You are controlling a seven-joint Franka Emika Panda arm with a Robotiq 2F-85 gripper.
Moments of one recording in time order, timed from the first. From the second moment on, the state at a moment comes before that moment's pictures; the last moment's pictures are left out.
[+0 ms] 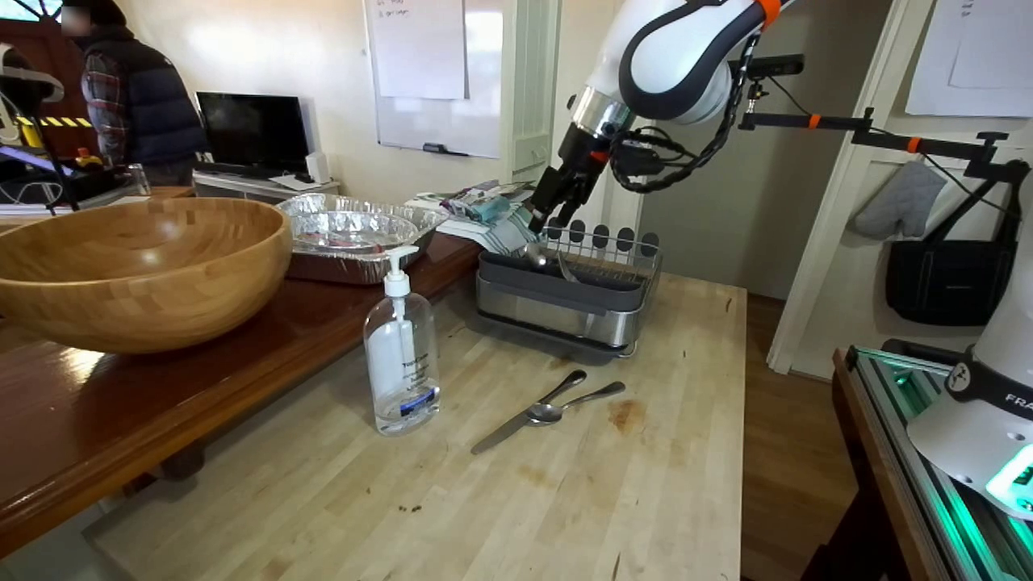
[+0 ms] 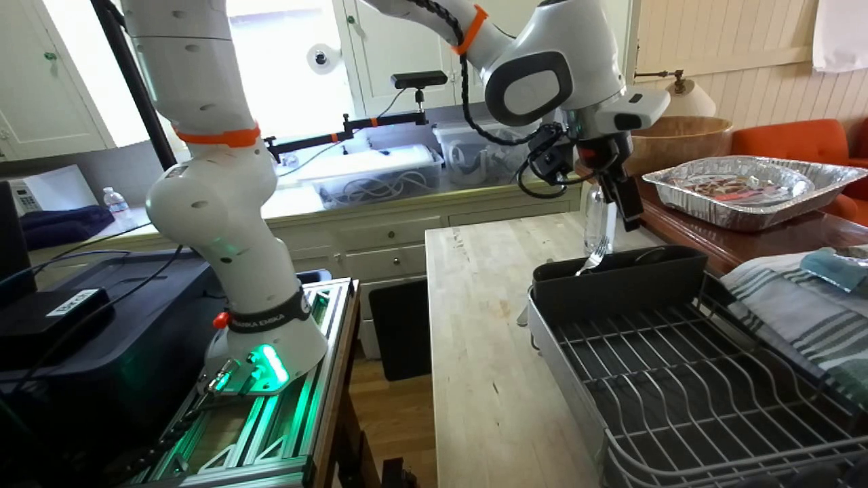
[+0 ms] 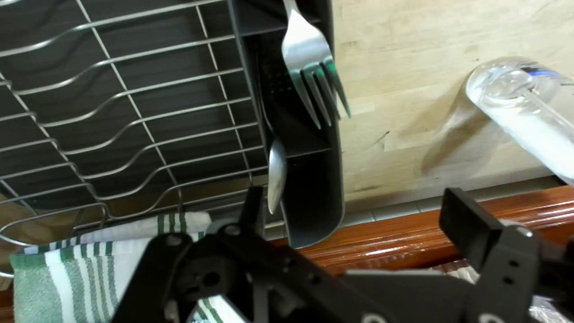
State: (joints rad) arm 0.01 0.10 -0.05 -2.25 0.20 2.72 -0.05
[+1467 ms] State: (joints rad) arm -0.02 0.31 -0.05 -2.08 0.20 2.72 -0.04
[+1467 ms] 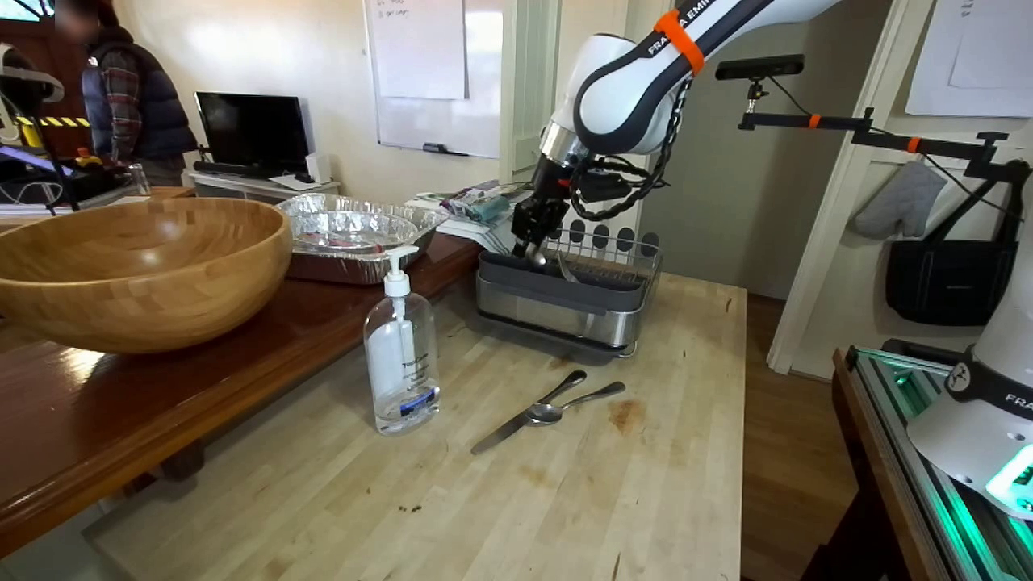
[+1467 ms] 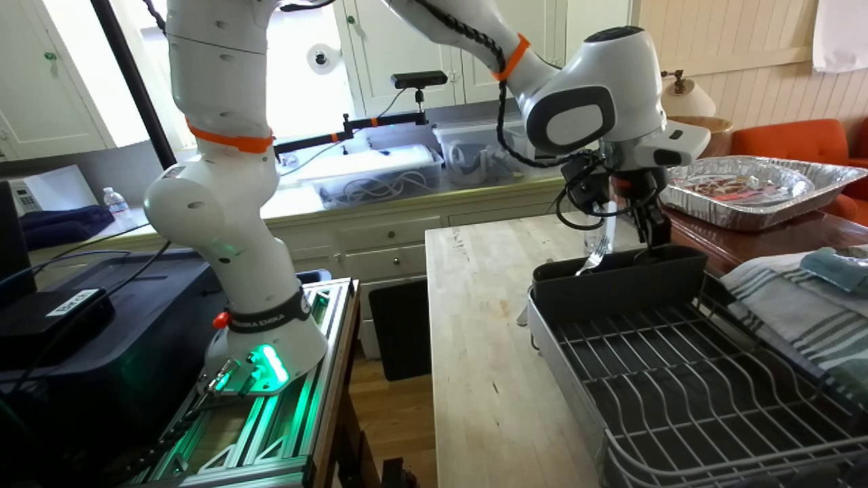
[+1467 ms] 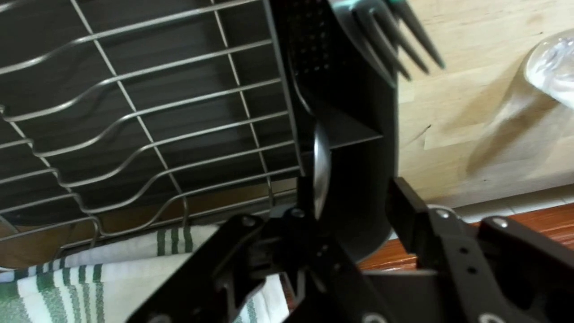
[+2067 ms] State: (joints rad) arm -0.03 0.28 -0.04 -2.07 0.20 2.72 -0.04
